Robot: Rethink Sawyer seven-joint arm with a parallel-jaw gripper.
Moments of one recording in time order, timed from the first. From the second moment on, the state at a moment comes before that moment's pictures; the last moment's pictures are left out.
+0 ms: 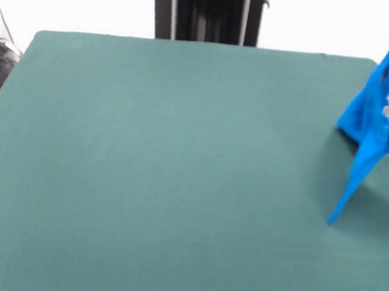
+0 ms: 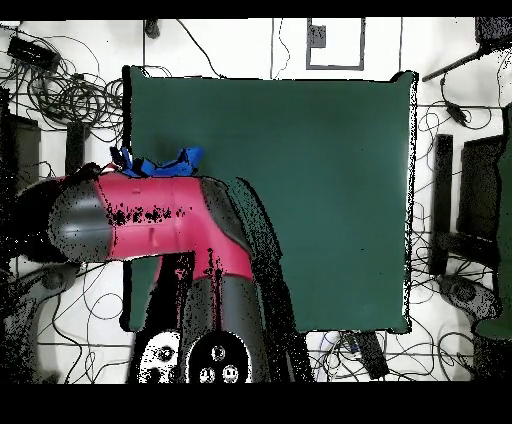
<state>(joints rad) 0.14 -0.94 -0.01 1.53 0.07 0.84 2.34</state>
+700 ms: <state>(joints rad) -0.14 -1.02 0.01 1.73 -0.02 0.74 2.34</state>
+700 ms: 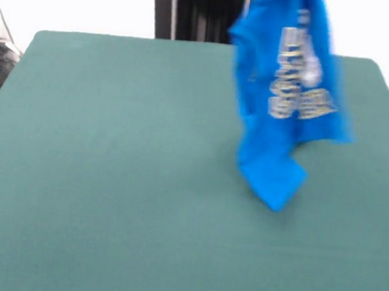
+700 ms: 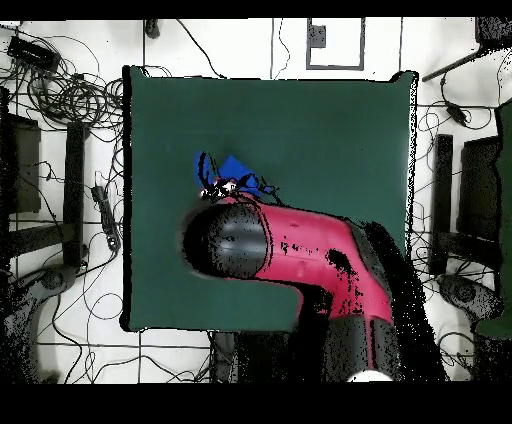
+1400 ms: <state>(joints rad) -0.47 -0.98 0.17 1.81 -0.27 0.57 2.30</state>
